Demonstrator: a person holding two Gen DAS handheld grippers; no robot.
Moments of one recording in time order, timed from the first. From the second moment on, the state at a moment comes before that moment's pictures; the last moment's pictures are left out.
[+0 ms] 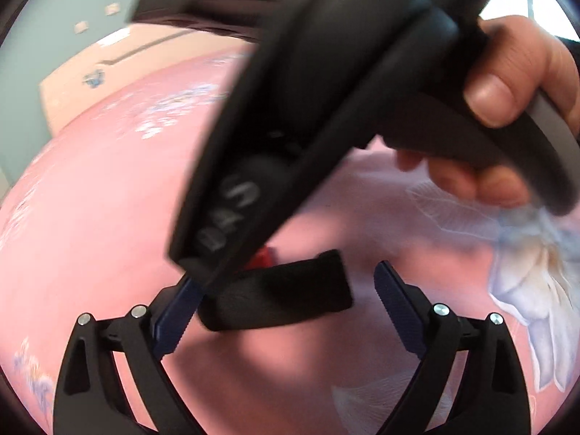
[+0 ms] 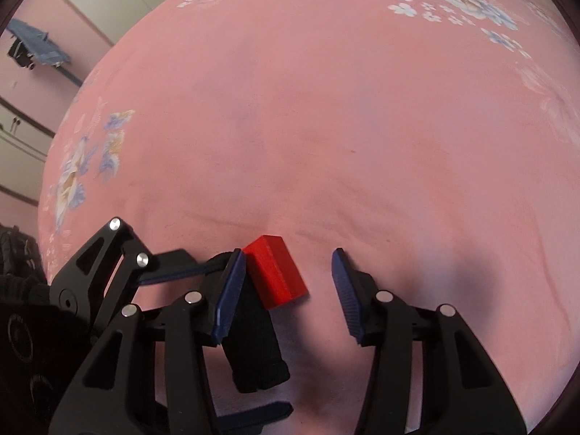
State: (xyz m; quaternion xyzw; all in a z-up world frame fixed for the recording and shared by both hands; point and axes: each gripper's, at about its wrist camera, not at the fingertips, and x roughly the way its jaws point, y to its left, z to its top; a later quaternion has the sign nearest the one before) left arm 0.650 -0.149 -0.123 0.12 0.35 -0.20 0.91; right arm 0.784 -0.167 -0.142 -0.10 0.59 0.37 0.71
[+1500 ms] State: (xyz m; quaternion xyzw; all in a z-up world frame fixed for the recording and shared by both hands) left arm 0.660 -0.103 -0.089 0.11 0.37 -0.19 0.90; right arm 0.788 -0.211 -0.114 -0.01 0.57 0.25 0.79
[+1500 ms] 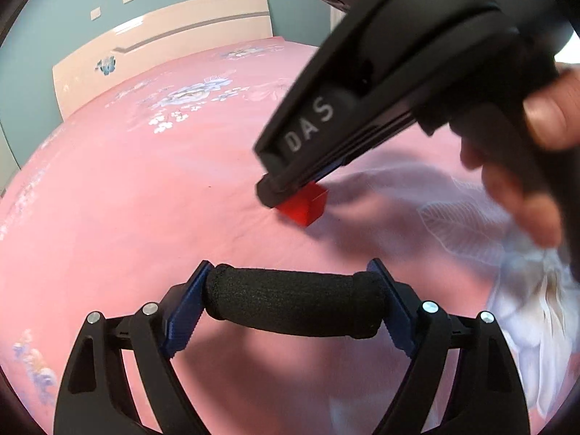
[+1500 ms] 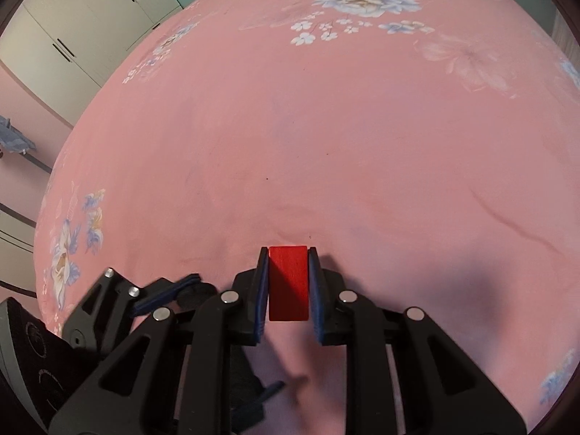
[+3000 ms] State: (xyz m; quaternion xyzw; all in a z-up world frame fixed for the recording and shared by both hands) left arm 0.308 -0.017 0.128 0.18 0.31 -0.04 0.93; right arm 0.343 -0.160 0.111 -0.15 0.39 0.20 0.88
